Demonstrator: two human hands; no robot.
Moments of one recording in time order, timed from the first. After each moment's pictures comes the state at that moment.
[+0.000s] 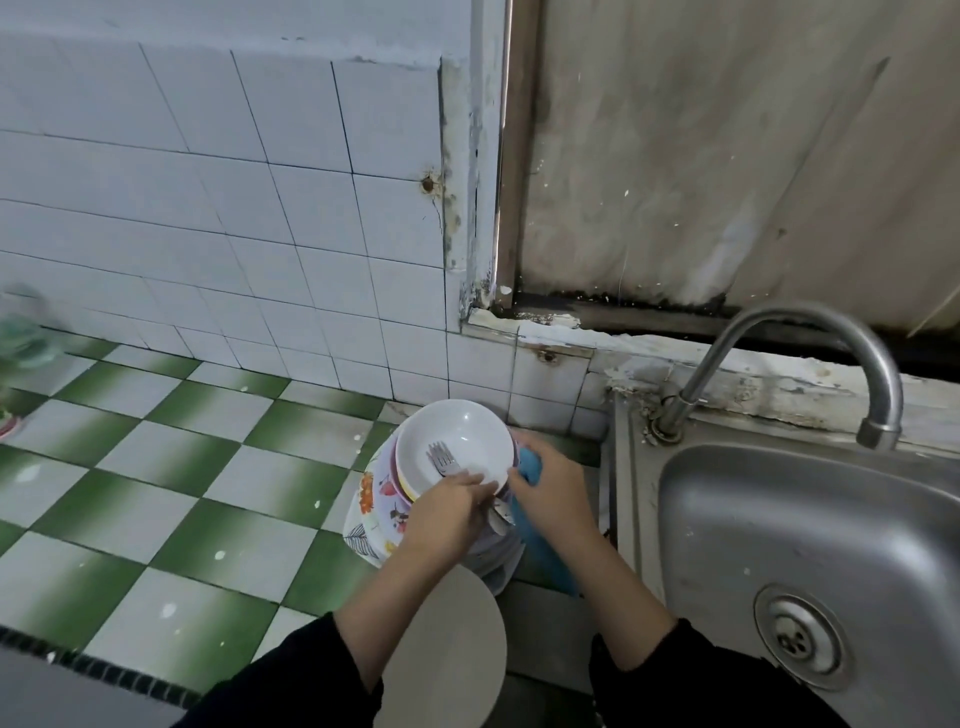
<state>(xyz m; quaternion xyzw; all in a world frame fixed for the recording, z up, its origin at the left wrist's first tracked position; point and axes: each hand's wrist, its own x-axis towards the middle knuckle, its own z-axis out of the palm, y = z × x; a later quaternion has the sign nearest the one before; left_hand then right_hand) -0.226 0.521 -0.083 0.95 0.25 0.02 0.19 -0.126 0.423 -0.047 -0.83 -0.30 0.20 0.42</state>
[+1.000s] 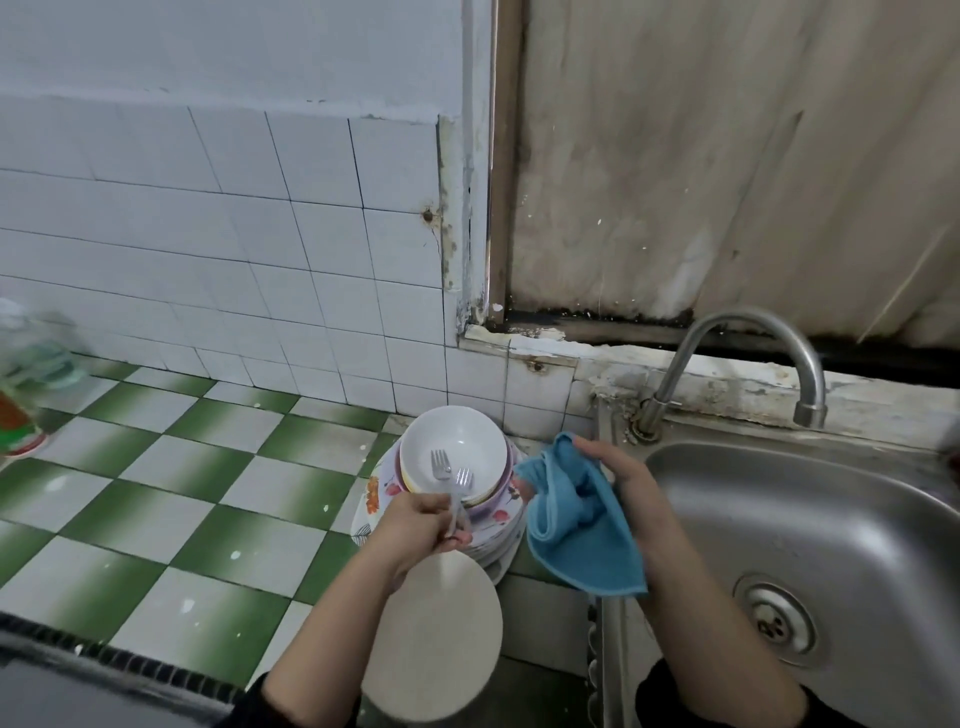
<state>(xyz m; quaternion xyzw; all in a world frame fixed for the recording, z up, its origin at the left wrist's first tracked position) -0.284 0.490 -0.018 0.59 0.45 0.07 0.67 -0.148 0.336 0.050 -0.46 0.02 0.56 0.69</state>
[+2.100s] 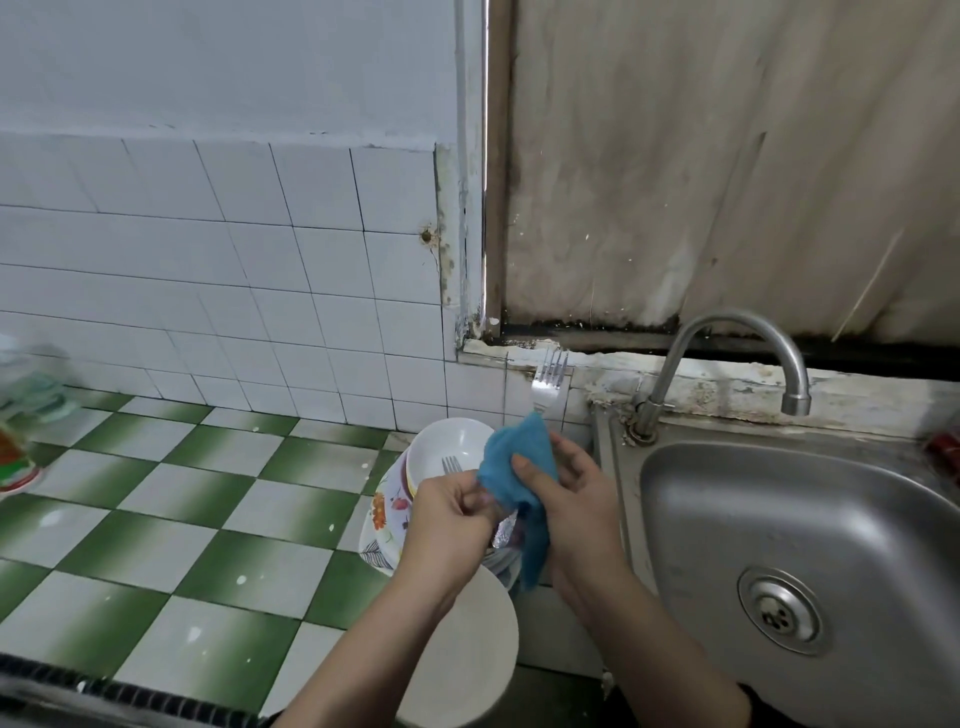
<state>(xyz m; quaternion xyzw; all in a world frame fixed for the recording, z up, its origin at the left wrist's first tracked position) -0.298 0.438 0.040 0.65 0.33 0.22 0.64 -0.213 0.369 0.032 -0.58 -0.08 0.25 0.77</state>
